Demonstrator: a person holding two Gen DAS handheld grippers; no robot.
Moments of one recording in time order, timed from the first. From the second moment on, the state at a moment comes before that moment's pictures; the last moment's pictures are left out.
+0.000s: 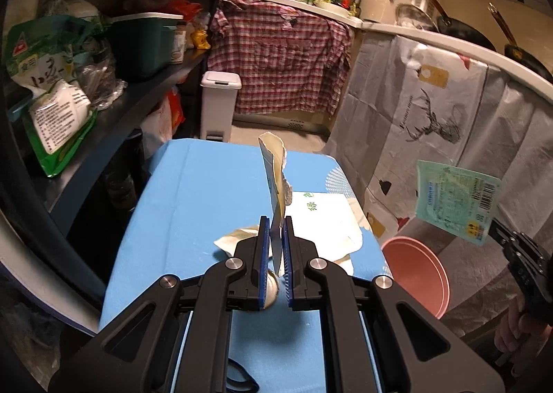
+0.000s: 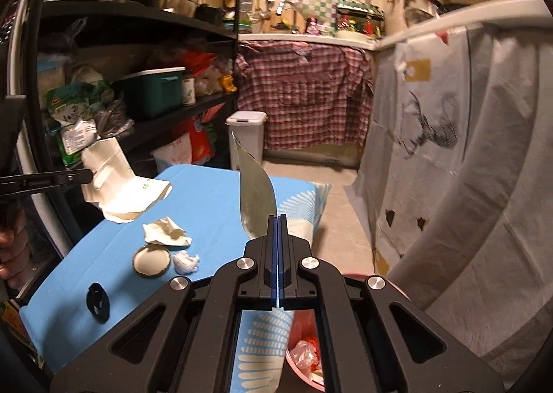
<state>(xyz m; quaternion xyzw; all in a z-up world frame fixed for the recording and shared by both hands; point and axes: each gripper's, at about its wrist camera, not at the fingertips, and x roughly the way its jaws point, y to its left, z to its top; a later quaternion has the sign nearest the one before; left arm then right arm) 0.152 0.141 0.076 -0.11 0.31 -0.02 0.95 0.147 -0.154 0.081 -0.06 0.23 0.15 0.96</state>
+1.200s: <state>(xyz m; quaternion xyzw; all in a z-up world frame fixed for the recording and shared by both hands) 0.193 0.042 0.048 -0.05 0.34 -0.09 0.94 0.170 -0.214 0.051 -0.02 0.26 0.09 0.96</state>
